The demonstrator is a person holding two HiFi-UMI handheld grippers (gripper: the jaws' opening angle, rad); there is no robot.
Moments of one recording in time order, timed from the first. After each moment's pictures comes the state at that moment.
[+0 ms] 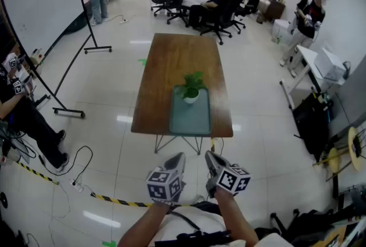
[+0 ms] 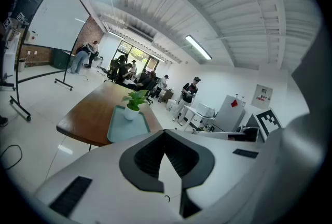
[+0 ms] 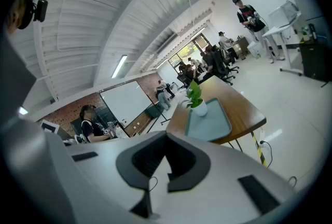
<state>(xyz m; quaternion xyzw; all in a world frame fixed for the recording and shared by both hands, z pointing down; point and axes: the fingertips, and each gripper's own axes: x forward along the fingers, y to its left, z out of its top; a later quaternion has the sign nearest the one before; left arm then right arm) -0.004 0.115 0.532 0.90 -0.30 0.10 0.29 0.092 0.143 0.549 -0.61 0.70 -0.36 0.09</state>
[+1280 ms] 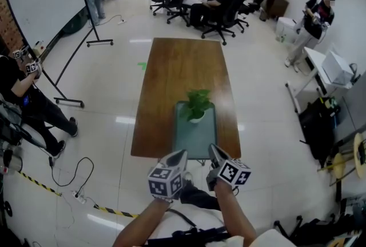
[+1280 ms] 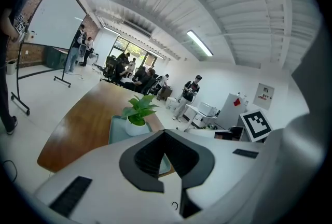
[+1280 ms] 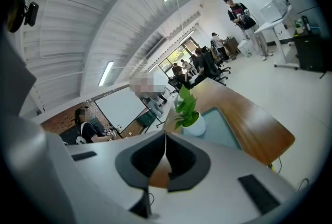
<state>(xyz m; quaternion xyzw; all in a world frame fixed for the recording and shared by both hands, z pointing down) 0.039 -0.041 0.542 0.91 -0.28 0.11 0.29 0.153 -0.027 0.577 -0.64 0.66 -0.38 0.13</state>
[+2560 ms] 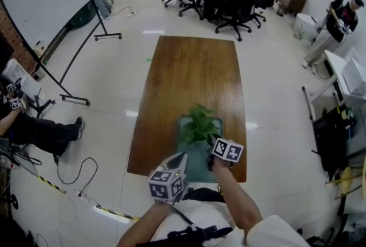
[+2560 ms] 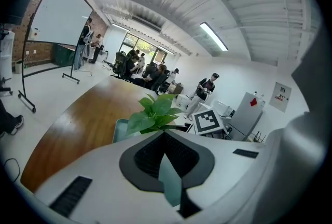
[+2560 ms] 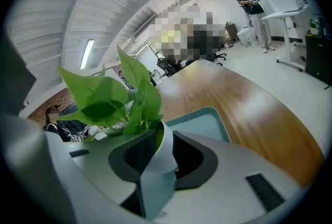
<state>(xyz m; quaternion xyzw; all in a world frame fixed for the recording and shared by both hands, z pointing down) 0.095 -0.157 0.593 0.88 -0.33 0.14 0.31 0.242 -0.230 0.709 -0.64 0.64 -0.43 0.02</state>
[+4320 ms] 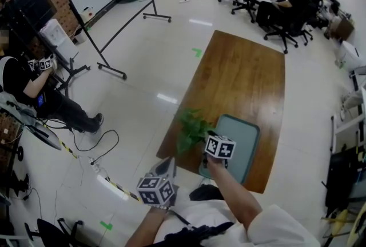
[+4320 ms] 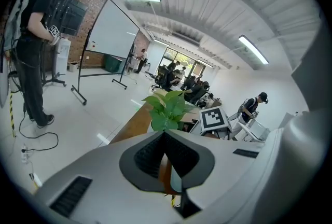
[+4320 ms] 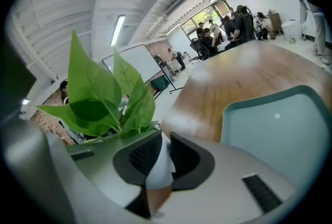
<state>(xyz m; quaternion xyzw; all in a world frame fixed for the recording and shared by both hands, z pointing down) -0.103 -0.147 0.589 0.76 -0.54 0.09 0.35 0.028 -0.288 0.694 -0.51 0.75 -0.41 -0.07</state>
